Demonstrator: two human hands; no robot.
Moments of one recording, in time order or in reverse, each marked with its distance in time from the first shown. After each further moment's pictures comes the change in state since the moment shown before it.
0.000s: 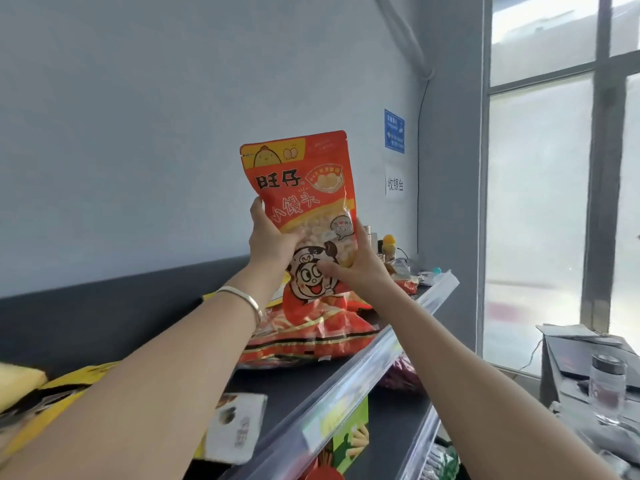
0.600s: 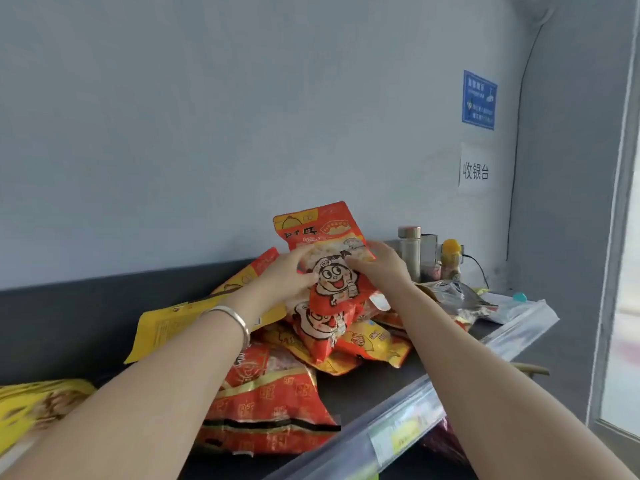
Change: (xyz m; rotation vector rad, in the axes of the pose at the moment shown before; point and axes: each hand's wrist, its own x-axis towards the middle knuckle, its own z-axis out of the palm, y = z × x) left_hand 0.094 -0.100 0.106 0.748 -0.283 -0.123; right_hand 0.193 0.156 -0.031 -0.071 -0.118 0.167
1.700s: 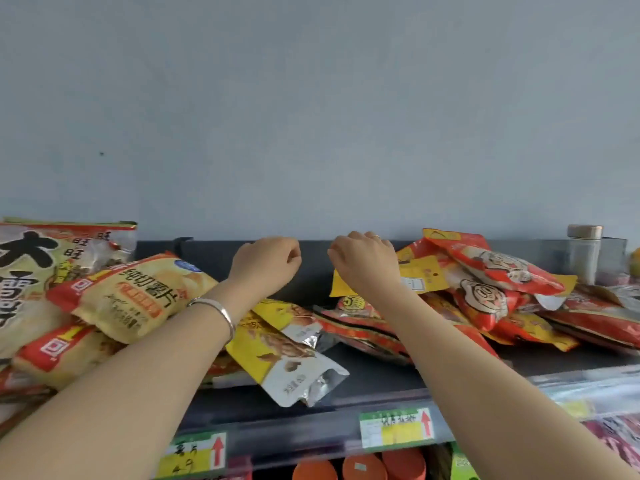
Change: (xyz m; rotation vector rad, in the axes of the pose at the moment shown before) left_hand -0.227 -0.068 -0.167 0.764 0.414 -0.247; right_hand -0.172 -0.159 0.158 -0.476 0.009 -0.868
